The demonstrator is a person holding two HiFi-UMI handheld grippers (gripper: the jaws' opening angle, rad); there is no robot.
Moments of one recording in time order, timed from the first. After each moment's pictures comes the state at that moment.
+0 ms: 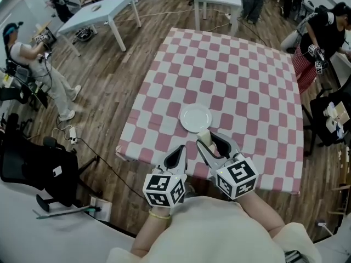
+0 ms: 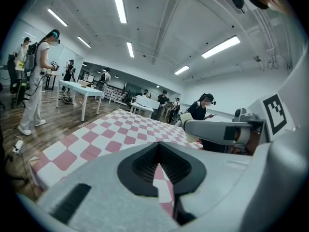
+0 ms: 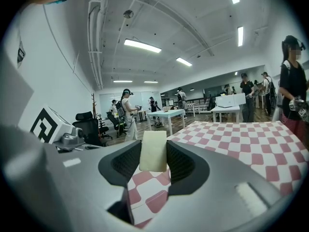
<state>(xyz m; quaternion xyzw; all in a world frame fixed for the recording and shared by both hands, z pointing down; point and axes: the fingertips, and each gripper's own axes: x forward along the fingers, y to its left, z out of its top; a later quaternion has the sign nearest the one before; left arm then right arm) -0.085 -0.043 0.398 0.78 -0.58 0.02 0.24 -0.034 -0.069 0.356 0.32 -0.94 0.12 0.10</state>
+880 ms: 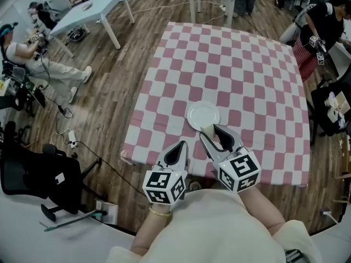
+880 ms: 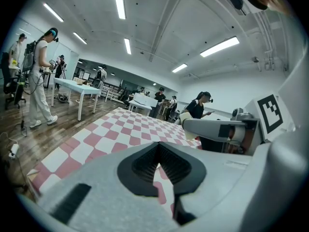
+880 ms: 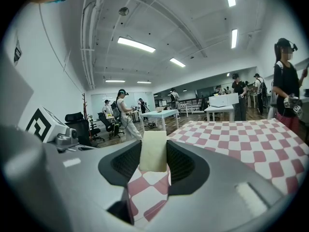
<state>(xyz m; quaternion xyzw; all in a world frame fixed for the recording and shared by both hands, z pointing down) -0.131 -0.067 0.413 0.79 -0.56 0.03 0.24 -0.072 -0.102 0.371 0.36 -0.92 0.13 0.09</state>
